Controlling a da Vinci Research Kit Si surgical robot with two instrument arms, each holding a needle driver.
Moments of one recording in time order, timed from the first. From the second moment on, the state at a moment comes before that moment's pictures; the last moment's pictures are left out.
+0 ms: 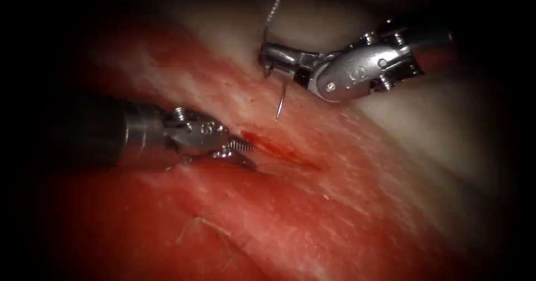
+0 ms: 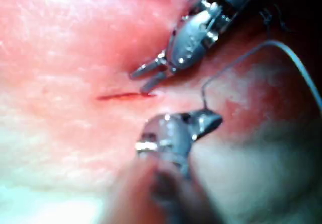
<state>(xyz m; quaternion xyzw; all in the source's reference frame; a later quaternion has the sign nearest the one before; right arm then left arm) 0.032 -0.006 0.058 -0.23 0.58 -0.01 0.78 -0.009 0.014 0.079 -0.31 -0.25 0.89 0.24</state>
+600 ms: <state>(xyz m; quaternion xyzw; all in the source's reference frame) 0.032 -0.006 0.059 -0.24 0.57 -0.04 0.78 -0.009 0.014 0.079 -0.31 -0.25 0.89 0.24</state>
